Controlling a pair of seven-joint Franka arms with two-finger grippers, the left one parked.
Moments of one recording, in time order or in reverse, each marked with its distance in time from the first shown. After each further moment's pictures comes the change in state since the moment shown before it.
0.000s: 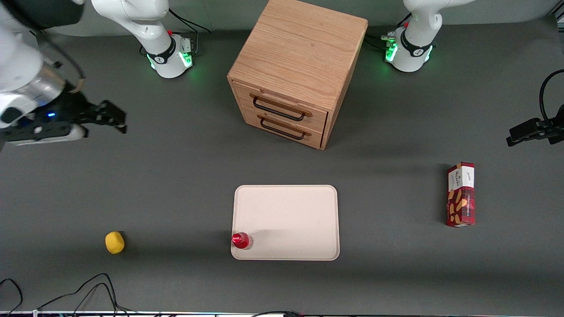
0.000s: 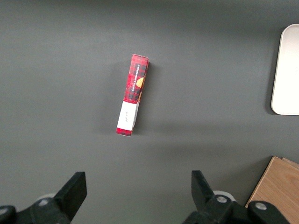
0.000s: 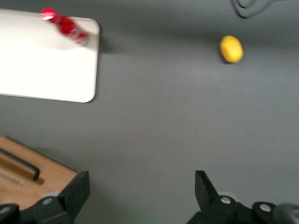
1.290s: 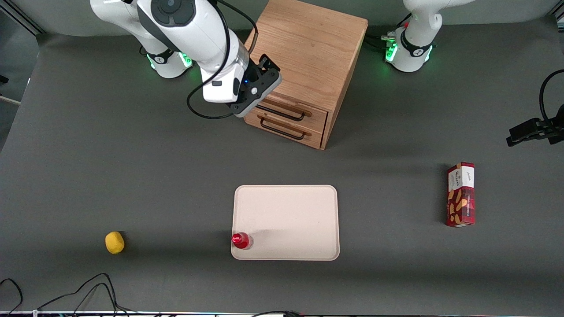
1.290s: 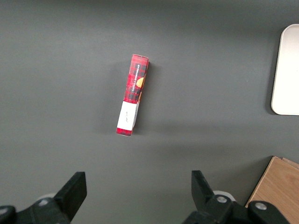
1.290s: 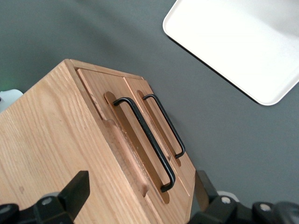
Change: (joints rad) arm 0.152 0.268 0.383 0.092 0.113 0.132 -0.029
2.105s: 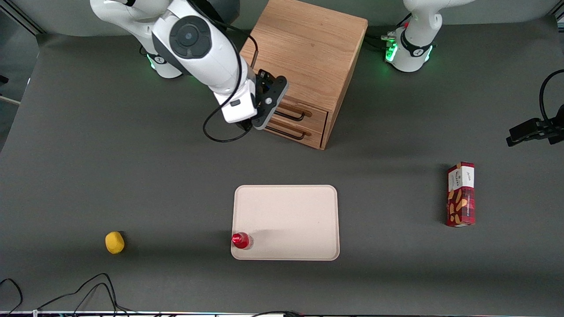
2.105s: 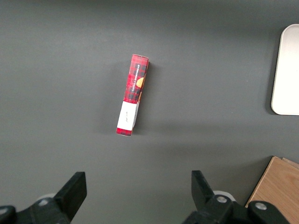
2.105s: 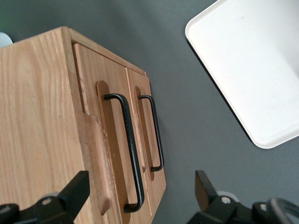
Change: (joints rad) arm 0.021 0.089 0.013 0.001 -0.079 0.038 -0.303
